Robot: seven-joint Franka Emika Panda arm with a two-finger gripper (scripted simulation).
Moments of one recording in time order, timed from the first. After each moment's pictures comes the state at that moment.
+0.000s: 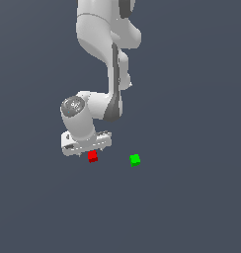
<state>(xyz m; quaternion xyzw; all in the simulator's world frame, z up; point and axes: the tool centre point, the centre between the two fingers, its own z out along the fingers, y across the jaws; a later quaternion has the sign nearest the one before) 0.024 -0.137 0.070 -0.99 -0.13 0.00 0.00</state>
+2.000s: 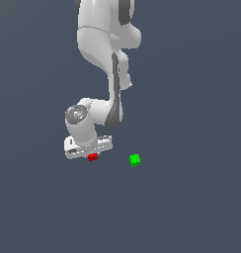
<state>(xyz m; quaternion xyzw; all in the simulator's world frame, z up) 0.024 -0.136 0.037 -0.99 -0.13 0.00 0.00</state>
